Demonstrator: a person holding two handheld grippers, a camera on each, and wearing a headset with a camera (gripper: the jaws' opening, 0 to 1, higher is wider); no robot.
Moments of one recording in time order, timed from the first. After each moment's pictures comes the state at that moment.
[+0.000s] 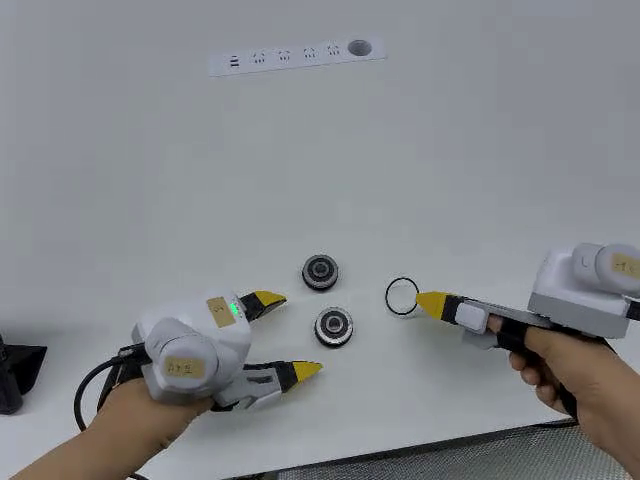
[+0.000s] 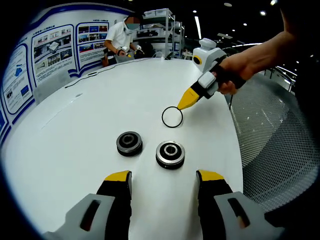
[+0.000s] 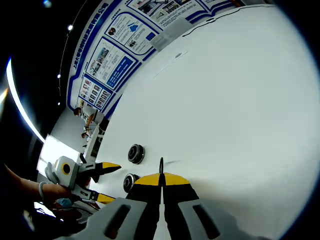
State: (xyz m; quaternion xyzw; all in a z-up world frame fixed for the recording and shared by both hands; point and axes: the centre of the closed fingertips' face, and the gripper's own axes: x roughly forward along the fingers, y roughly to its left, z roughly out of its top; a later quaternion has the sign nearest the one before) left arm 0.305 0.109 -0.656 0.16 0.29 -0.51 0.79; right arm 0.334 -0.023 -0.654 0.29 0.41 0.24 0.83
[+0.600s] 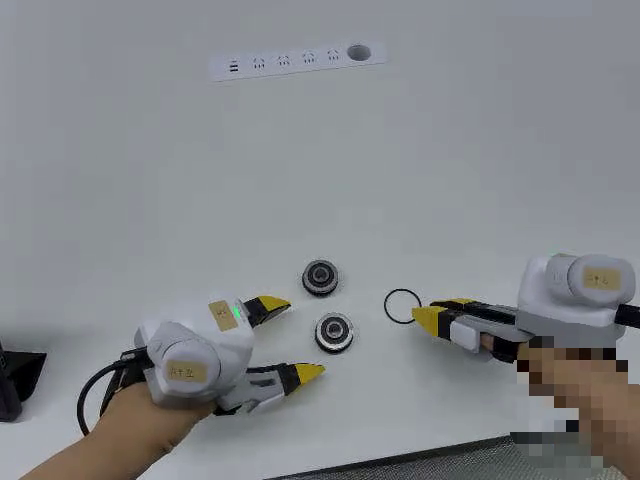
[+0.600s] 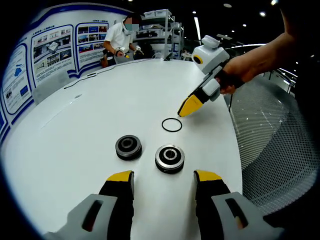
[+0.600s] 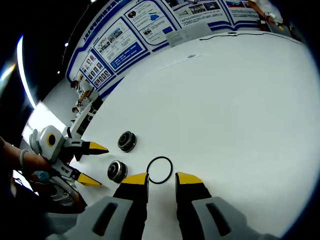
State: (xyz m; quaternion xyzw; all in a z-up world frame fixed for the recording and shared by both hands) left arm 0.307 0.102 -0.652 0.16 0.29 -0.52 0.79; right arm 0.331 -0.028 -0.660 0.17 0.41 0.26 0.86
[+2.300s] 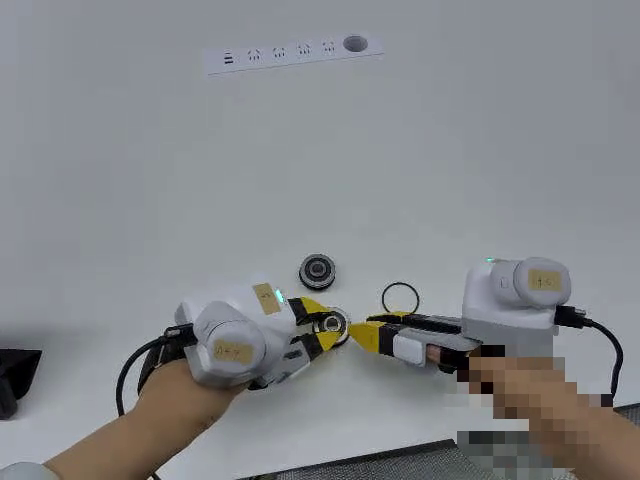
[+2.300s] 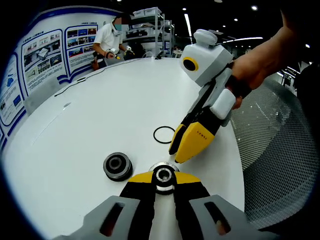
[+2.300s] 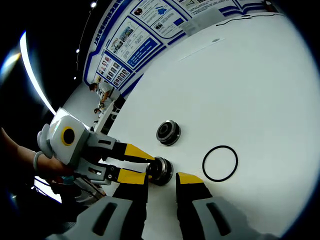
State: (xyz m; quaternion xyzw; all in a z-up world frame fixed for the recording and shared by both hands) left arm 0.311 0.070 -0.654 0.18 0.28 -0.54 0.77; right arm 0.310 0.051 -0.654 0.24 0.42 0.34 0.81
